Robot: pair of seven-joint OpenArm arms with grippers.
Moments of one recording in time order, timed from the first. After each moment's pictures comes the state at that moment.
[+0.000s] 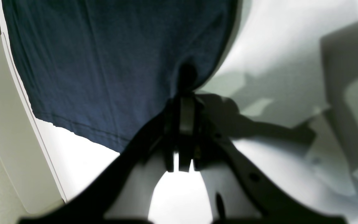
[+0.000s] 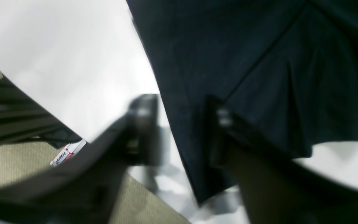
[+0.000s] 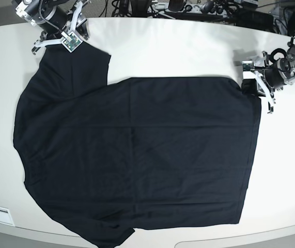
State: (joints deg) left arm 5.5 -69.4 41.7 96.1 19.6 -18.2 -0.2; right arm -45.2 24.3 -0.7 125.4 3.6 25.9 -39.6
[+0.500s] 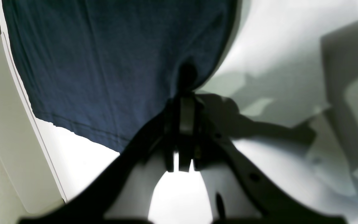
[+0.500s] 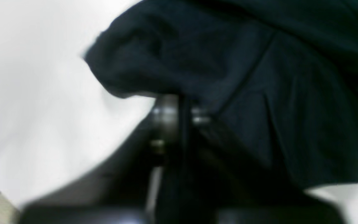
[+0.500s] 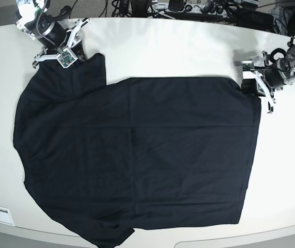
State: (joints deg) left arm 5.5 -69.4 41.7 96.4 19.6 -18.0 0.0; right arm -37.7 25.6 -0.8 113.8 3.7 25.6 -33.0
